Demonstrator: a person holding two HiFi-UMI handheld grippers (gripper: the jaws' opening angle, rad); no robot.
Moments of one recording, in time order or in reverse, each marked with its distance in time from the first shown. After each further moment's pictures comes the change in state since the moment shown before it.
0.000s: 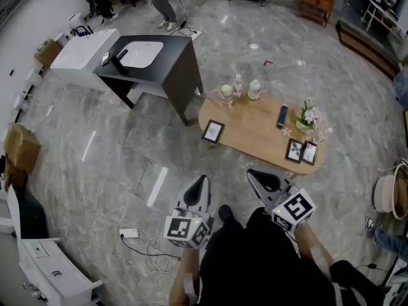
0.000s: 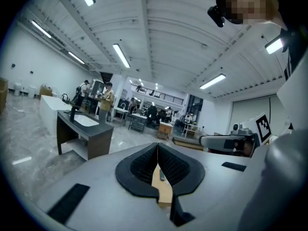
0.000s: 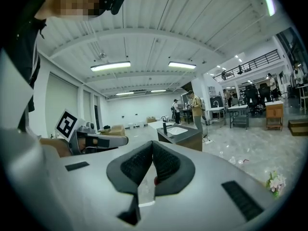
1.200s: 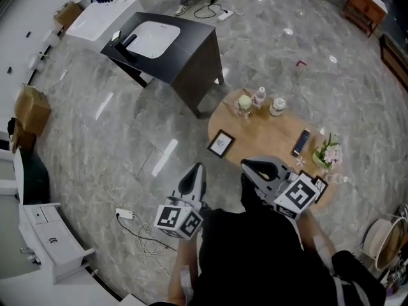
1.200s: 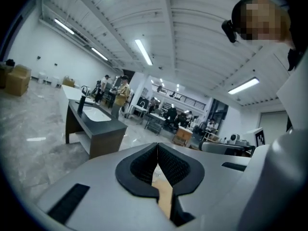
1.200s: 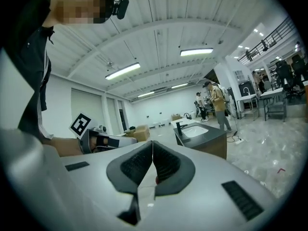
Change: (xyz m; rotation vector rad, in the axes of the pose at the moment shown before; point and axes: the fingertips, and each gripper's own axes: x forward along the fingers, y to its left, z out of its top) left arm 0.219 0.098 0.050 -0.178 -0.012 0.204; right arm 0.168 -0.197 0.037 0.025 0.020 0.380
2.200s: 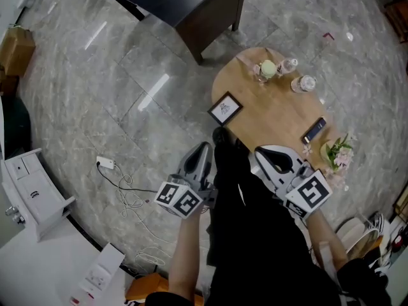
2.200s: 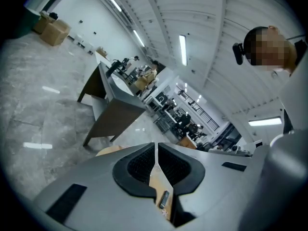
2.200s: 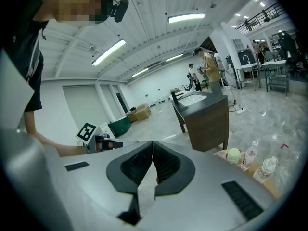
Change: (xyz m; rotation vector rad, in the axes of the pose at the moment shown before) left arm 0.068 0.118 -0.121 -0.450 0.009 0.081; right arm 0.079 -0.073 -0.113 0.163 0.301 0.055
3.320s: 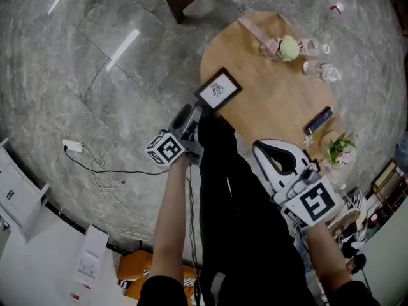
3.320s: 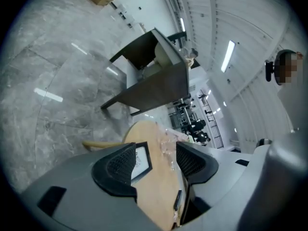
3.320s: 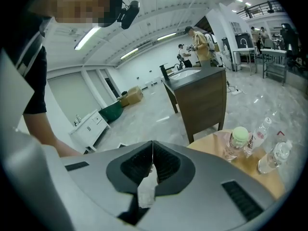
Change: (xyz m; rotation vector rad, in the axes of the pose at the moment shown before) left arm 0.126 0.270 -0.152 -0.413 0.116 0.064; right arm 0.113 -0.072 -0.084 0.066 0.228 -0.067
